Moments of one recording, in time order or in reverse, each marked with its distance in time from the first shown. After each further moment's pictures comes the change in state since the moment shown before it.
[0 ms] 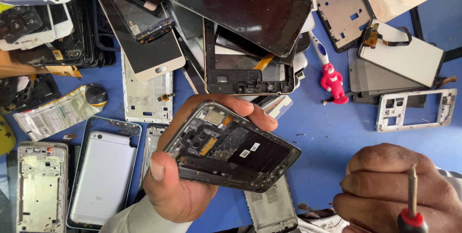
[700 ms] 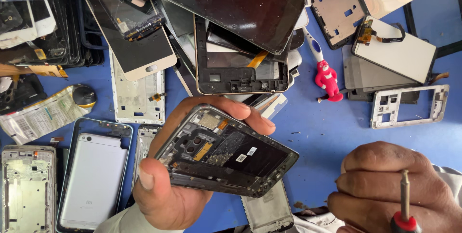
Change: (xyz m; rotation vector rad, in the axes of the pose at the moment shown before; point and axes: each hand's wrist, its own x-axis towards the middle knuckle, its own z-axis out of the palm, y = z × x) left_hand -0.002 -0.002 0.001 -0.021 0.013 -0.017; right_hand 0.005 -0.007 0.004 -0.048 0.064 0.043
